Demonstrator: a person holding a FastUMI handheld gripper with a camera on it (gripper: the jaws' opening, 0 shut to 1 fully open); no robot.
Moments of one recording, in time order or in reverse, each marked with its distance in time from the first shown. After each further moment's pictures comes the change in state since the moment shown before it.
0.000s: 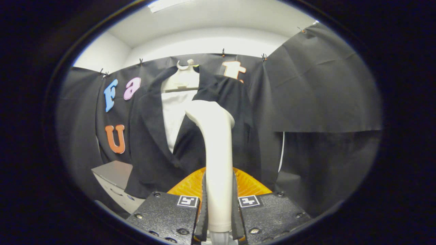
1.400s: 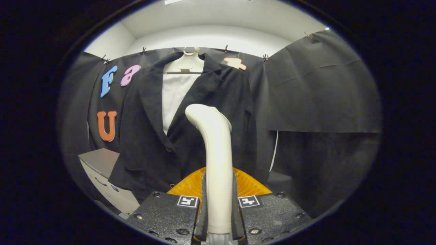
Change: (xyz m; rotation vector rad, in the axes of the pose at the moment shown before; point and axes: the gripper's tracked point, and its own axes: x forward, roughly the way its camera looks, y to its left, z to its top) arm -0.007 -0.001 -0.075 -0.093 0.060 -0.080
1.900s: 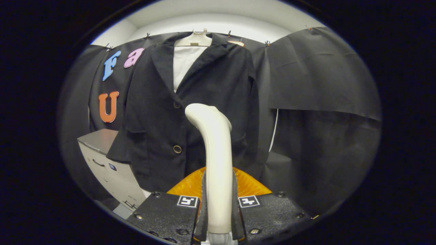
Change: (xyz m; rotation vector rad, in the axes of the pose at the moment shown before) arm -0.029 0.011 -0.092 -0.018 0.154 -0.001
